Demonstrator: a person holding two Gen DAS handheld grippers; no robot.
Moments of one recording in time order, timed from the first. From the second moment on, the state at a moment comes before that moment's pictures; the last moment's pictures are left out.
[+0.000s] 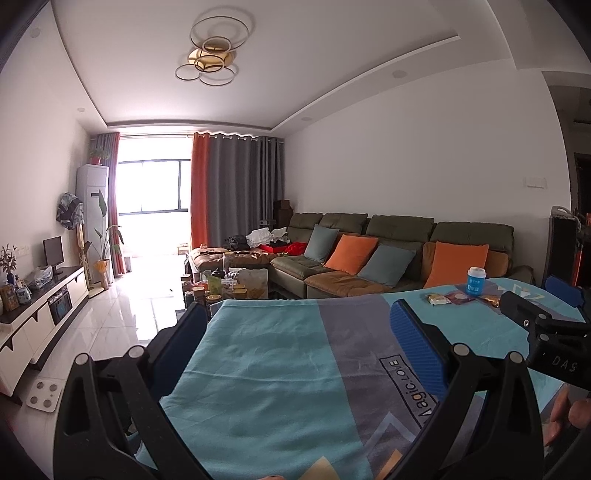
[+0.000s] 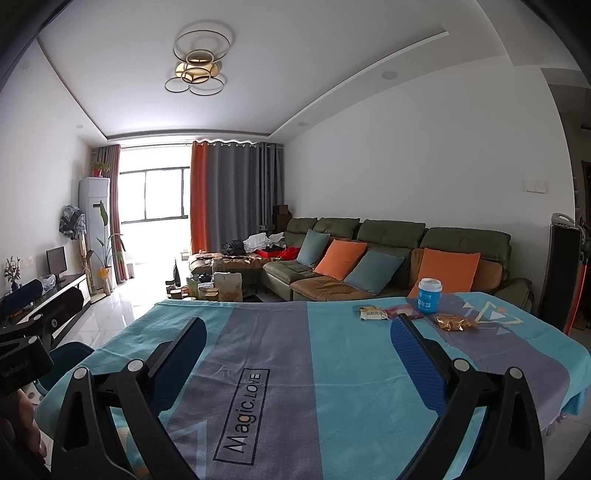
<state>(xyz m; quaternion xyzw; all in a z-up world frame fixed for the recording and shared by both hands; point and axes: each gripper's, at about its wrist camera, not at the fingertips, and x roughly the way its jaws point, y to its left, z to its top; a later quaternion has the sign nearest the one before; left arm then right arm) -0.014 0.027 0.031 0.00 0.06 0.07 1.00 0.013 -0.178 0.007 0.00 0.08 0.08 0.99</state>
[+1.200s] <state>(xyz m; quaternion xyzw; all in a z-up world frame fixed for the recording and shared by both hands) -0.014 0.025 0.028 -0.01 0.07 0.05 1.00 0.011 -0.174 0.006 -0.01 0.09 0.08 0.99</state>
